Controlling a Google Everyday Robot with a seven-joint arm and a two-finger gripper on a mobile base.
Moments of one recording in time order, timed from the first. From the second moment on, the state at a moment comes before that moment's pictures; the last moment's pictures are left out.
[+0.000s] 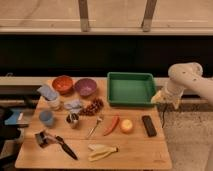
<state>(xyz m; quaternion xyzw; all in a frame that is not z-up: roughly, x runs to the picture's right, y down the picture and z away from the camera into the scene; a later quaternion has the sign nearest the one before) 0.351 0.087 0.798 -0.18 0.24 0.78 0.56</state>
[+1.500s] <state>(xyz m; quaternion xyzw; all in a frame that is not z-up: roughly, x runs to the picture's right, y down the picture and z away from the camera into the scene) 0.345 0.086 0.793 -0.18 0.25 0.77 0.57</state>
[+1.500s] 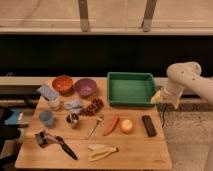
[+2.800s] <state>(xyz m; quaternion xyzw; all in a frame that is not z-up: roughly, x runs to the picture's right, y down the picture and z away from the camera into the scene) 0.317 0.182 0.768 -0.25 0.37 0.65 0.61</state>
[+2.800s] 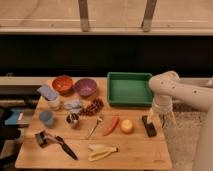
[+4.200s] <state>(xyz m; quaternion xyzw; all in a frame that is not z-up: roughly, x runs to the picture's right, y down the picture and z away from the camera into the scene) 0.281 0.201 0.809 -0.26 0.41 0.61 0.62</state>
